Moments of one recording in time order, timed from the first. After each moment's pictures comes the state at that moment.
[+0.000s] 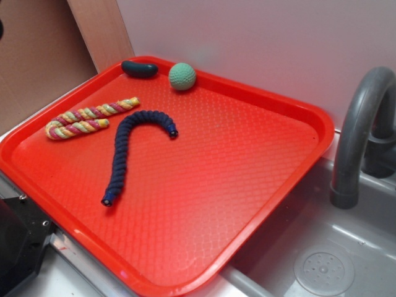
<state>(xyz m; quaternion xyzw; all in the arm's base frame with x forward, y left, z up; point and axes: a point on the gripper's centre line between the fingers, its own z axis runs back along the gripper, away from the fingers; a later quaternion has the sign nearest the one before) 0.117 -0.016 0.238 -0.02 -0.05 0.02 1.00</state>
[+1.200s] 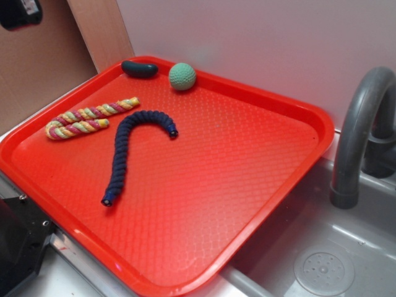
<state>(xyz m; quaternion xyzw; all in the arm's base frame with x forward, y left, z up) 0.137 0.014 0.226 -0.07 0.01 0.31 0.95</state>
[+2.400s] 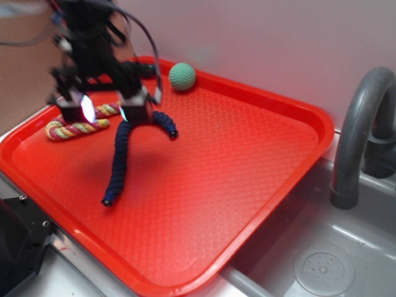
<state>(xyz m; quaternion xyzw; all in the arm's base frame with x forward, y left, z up) 0.211 0.004 0.066 0.04 0.03 0.37 0.93</state>
